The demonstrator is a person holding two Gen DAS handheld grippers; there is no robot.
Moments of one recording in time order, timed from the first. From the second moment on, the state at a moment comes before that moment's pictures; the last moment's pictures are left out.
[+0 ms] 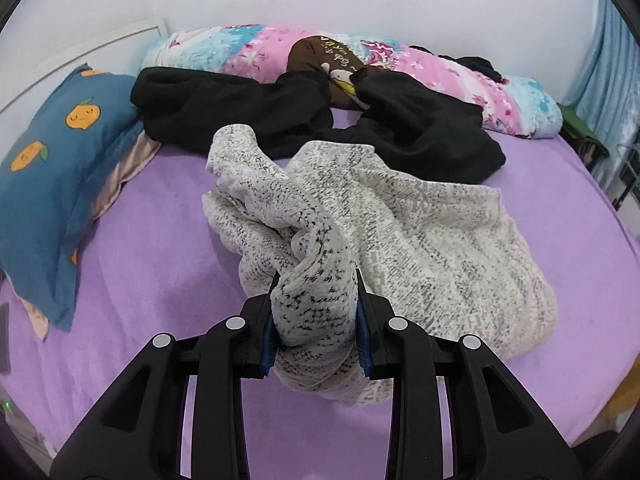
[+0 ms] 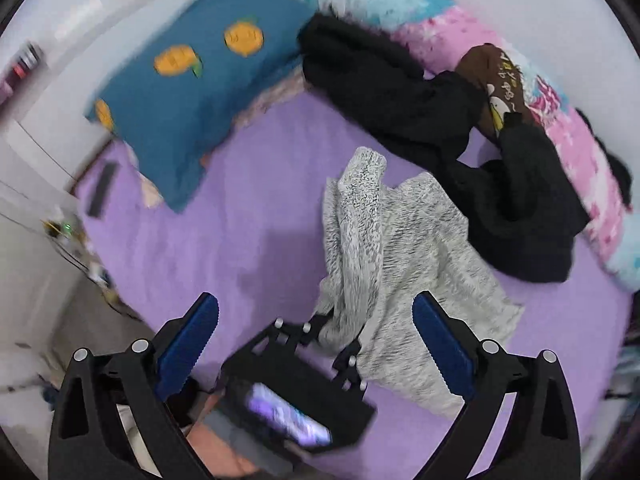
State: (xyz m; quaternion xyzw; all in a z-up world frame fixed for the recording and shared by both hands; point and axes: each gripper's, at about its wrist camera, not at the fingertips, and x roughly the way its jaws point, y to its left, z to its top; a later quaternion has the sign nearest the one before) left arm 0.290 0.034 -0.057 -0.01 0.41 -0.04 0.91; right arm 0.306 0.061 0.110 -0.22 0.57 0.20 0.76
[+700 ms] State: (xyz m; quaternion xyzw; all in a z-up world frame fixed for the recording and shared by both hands) left arm 0.307 0.020 -0.060 -0.03 0.42 -0.11 0.90; right arm 0.416 0.124 -0.081 -0.45 0.72 0.03 0.53
